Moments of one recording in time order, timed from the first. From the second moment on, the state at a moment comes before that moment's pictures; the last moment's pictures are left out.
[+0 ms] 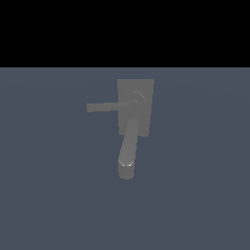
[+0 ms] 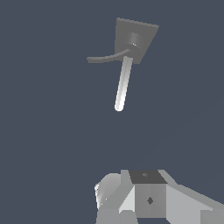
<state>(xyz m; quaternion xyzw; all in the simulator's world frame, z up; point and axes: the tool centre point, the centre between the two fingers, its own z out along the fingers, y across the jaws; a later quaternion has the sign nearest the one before) -0.254 0.009 0.503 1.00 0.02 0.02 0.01</state>
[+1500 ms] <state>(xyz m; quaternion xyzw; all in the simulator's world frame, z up) -0.196 -0.036 0.434 0.99 0.06 -0.05 0.14</state>
